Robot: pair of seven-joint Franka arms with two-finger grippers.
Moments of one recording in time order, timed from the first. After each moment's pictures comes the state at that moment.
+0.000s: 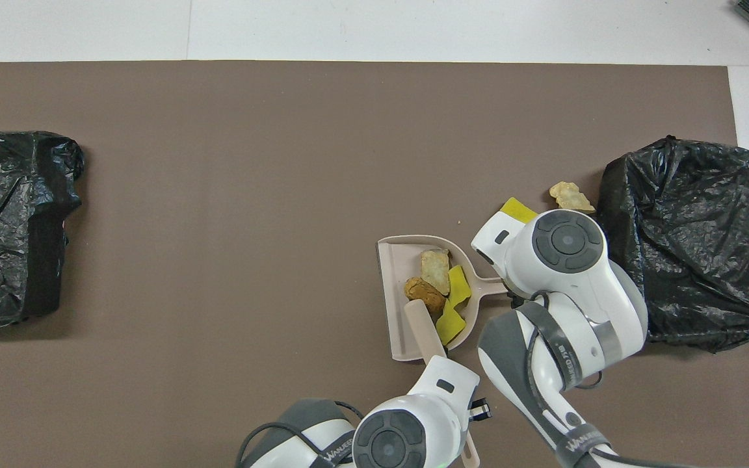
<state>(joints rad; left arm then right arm) -0.90 0.08 -0.20 -2.16 -0.47 2.43 -1.03 0.33 0.07 0.00 -2.17 -0.12 2.11 -1.20</state>
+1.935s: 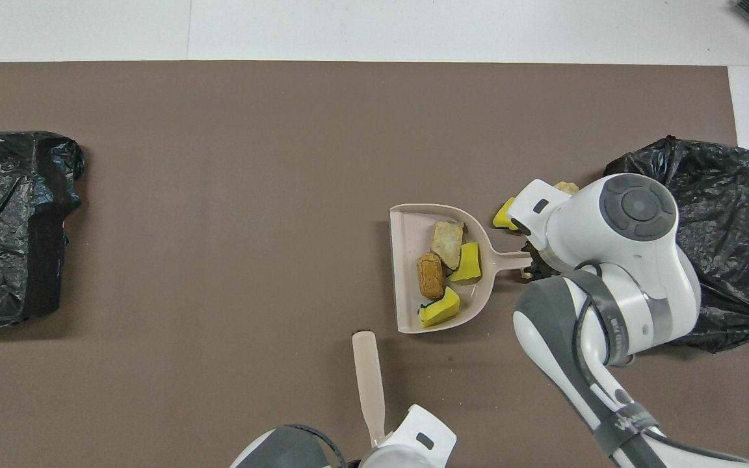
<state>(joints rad) -0.91 -0.11 -0.21 -2.24 -0.18 2.00 -1.09 0.24 0.06 0.00 -2.06 -0.04 2.08 -1.33</state>
